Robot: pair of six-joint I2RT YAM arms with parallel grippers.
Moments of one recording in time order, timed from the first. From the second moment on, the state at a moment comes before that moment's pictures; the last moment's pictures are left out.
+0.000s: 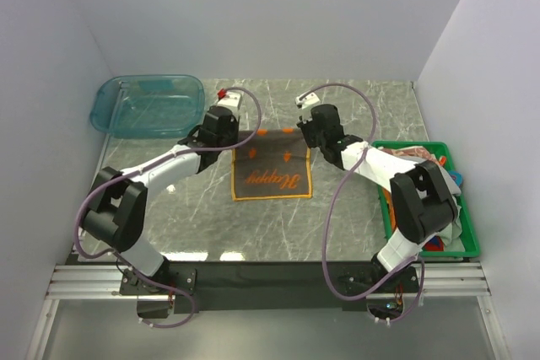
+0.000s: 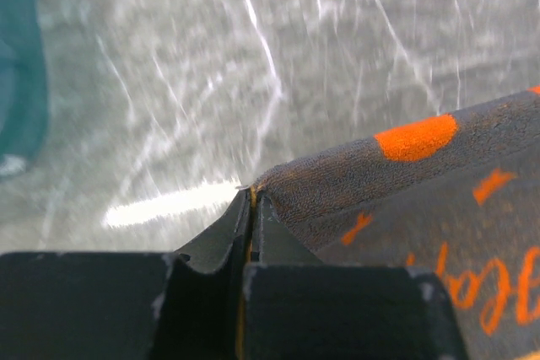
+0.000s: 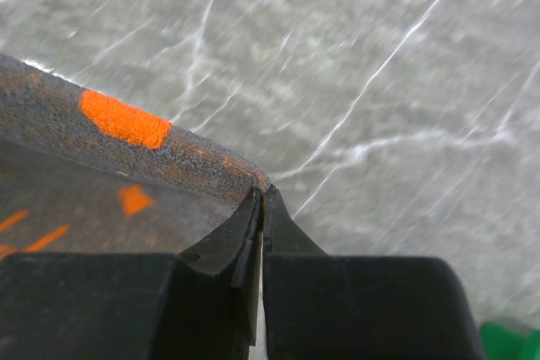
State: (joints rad) left arm -0.50 1.59 1.02 0.02 -0.22 -0.19; right arm 0.46 1.64 1.03 0.04 0.14 -0.14
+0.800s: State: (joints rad) left arm -0.50 1.54 0.88 0.20 -0.23 -0.10; right arm 0.47 1.65 0.92 0.28 0.12 -0.28
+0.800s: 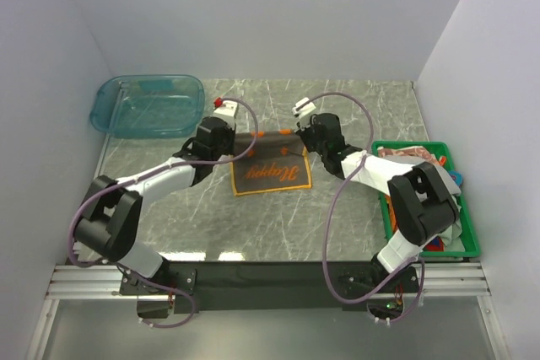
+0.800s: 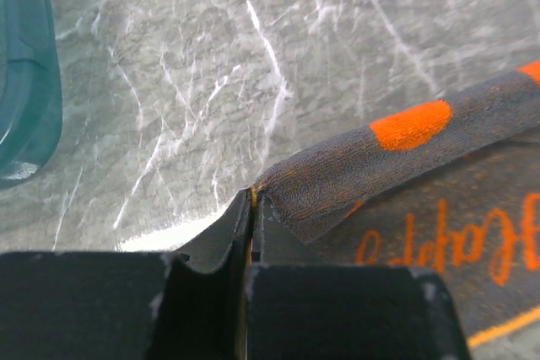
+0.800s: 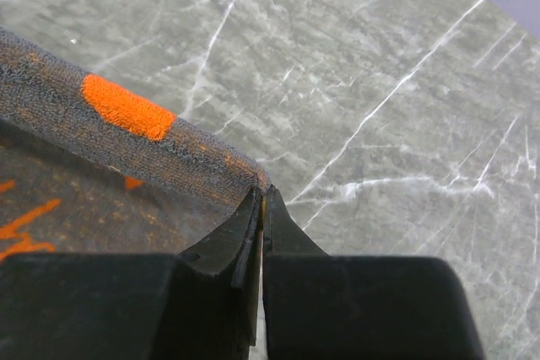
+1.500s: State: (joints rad) left arm -0.60 1.36 0.67 0.17 -0.26 -0.32; right arm 0.54 1.50 0.74 0.23 0.18 -0.19
